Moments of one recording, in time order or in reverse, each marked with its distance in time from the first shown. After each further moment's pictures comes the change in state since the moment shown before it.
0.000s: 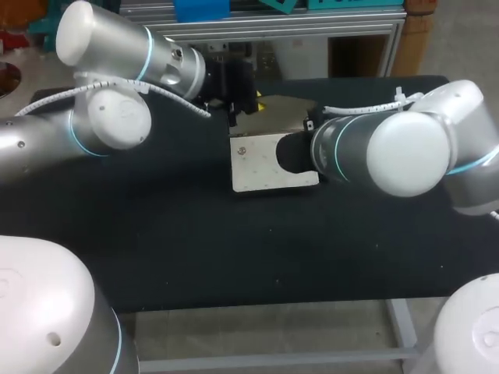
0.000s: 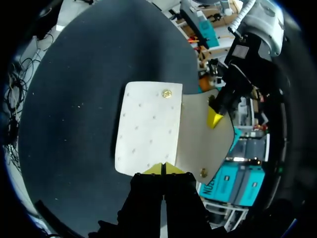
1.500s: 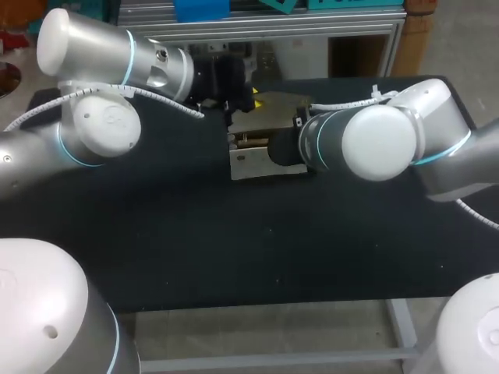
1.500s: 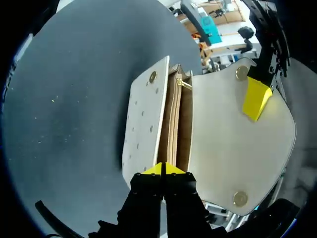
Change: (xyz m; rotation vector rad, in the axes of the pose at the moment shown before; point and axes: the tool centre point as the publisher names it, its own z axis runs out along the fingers) left arm 0.007 -0.017 -0.027 0.074 -0.028 -0.054; right arm -0.003 -0.003 0.070 0.004 0.019 0.003
